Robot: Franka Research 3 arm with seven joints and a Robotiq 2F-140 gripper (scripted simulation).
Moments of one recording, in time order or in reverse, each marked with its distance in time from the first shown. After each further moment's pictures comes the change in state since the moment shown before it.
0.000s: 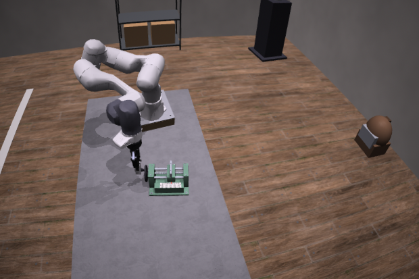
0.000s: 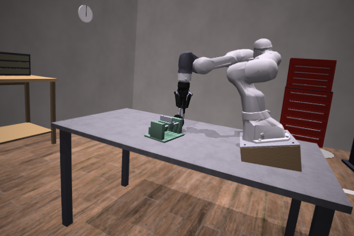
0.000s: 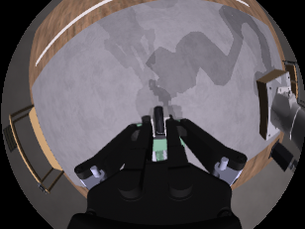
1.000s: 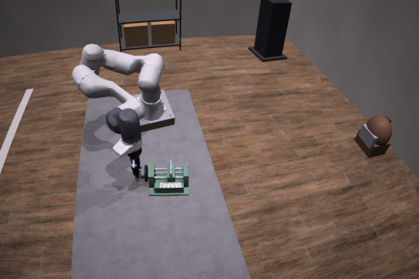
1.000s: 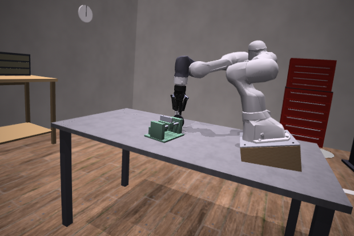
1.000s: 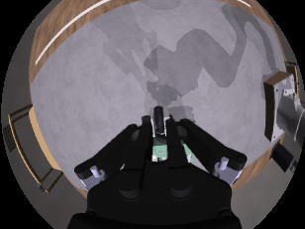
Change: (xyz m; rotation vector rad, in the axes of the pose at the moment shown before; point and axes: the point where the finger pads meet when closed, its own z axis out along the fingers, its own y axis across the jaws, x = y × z) arm 0.000 -0.026 0.024 0.002 0.000 -0.006
